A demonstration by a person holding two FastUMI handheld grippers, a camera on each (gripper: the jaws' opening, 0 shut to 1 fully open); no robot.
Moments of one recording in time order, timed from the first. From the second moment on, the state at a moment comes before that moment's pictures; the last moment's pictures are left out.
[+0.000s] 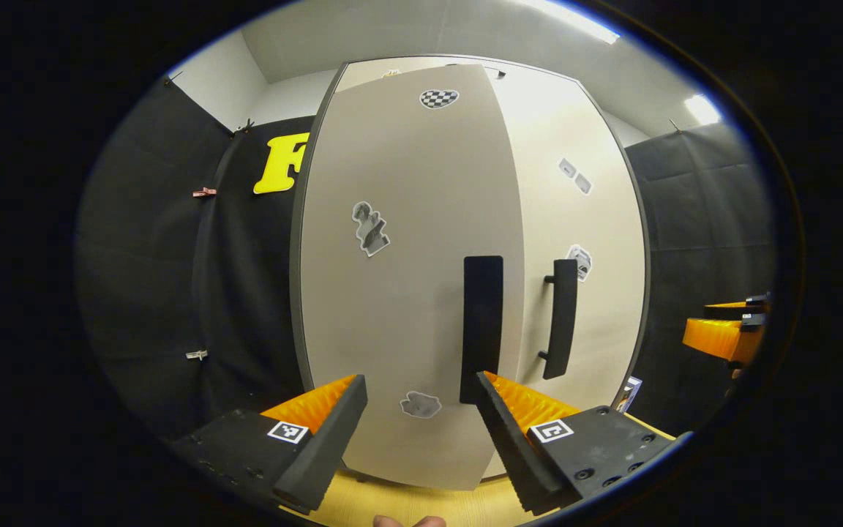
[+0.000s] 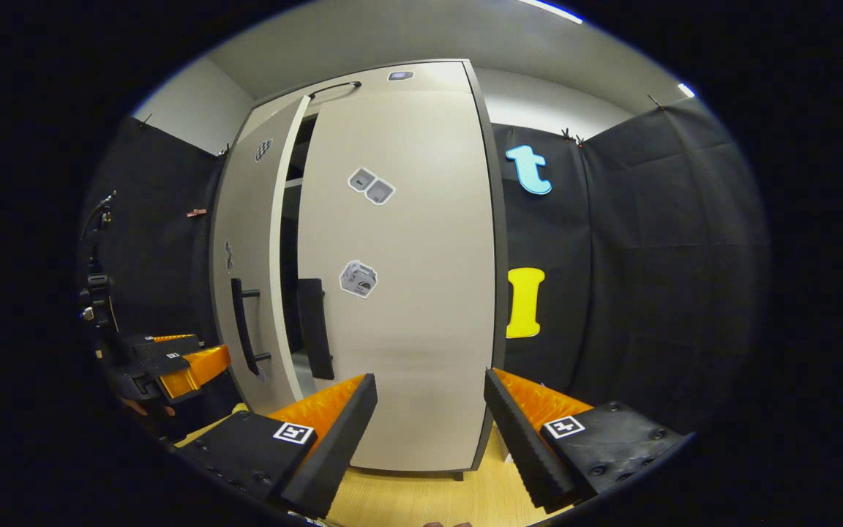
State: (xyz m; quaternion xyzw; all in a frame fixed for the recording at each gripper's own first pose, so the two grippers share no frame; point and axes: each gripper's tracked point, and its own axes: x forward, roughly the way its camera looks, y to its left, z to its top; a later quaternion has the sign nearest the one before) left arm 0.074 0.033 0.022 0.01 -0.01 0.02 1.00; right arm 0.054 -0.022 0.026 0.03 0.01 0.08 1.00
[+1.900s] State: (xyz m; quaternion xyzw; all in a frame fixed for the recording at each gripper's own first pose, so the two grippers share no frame) left arm -0.046 0.050 0.030 0.02 -0.02 0.01 1.00; right arm -0.025 0.021 0.026 0.02 0.00 0.07 1.00
